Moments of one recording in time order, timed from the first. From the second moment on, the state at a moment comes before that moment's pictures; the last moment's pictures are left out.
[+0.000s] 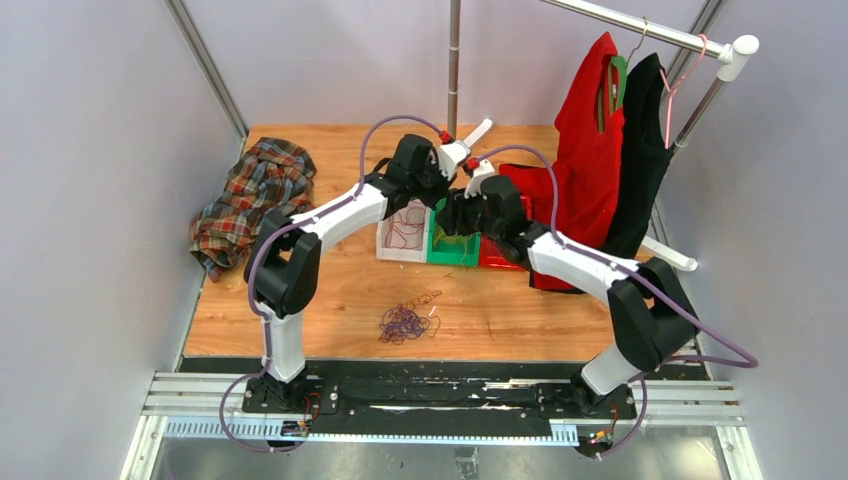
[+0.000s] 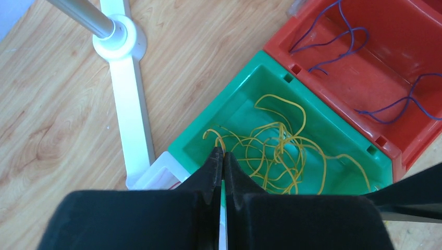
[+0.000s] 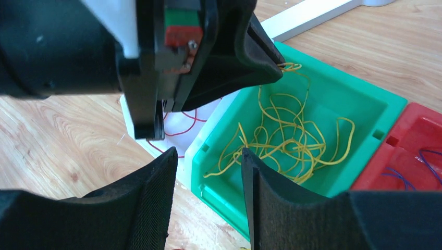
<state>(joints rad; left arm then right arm) -0.59 1.94 1.51 -0.15 0.21 0.26 0.61 1.53 0.94 0.19 -0.11 0.29</state>
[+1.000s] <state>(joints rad) -0.57 1.94 1.53 -0.12 0.21 0.17 0.75 1.50 0.74 0.08 0.07 0.30</state>
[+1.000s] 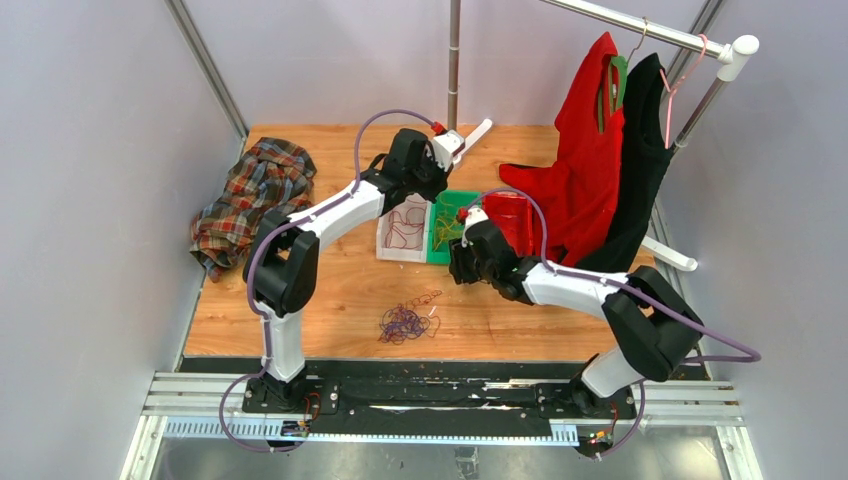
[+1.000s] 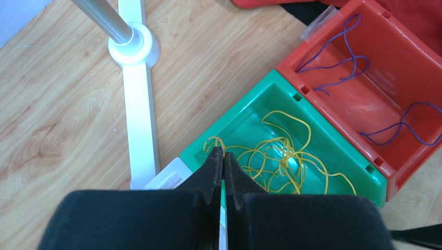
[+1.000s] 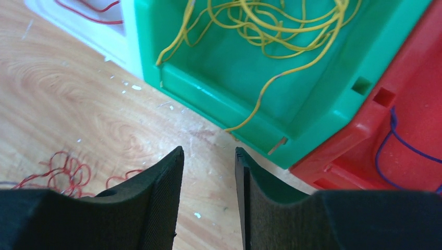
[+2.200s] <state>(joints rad) -0.57 1.94 1.53 -0.12 0.23 0.18 0.74 1.55 0.88 0.20 0.21 0.32</state>
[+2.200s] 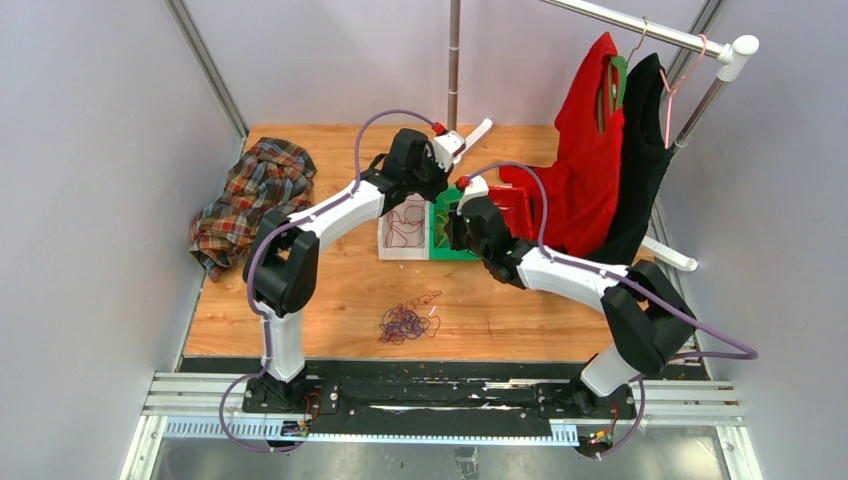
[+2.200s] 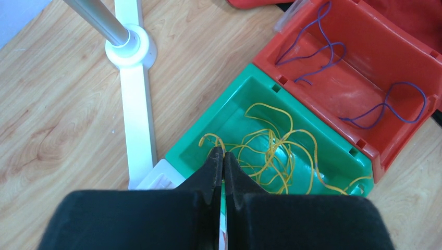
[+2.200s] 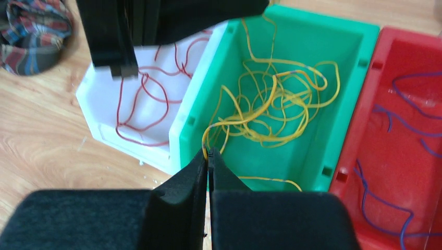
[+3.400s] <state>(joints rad) -0.61 1.94 1.49 -0.13 0.27 0.18 0.68 1.48 0.86 0.15 0.22 0.27</state>
